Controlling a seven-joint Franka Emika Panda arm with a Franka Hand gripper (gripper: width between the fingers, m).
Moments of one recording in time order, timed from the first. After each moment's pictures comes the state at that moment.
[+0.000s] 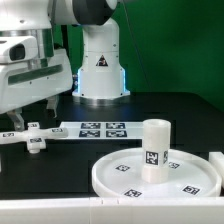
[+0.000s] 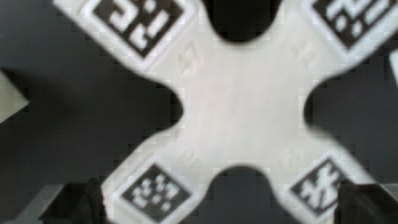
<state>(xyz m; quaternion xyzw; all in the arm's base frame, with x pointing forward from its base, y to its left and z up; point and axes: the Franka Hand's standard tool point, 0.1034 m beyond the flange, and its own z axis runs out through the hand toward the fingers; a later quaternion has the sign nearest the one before) 0.444 -0.157 0.055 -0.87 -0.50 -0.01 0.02</state>
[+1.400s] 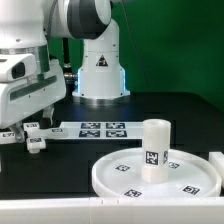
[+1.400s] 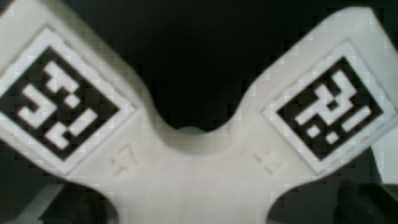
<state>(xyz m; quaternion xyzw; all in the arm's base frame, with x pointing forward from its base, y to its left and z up) 0.422 -0.162 0.029 -0.86 -0.51 0.00 0.03</state>
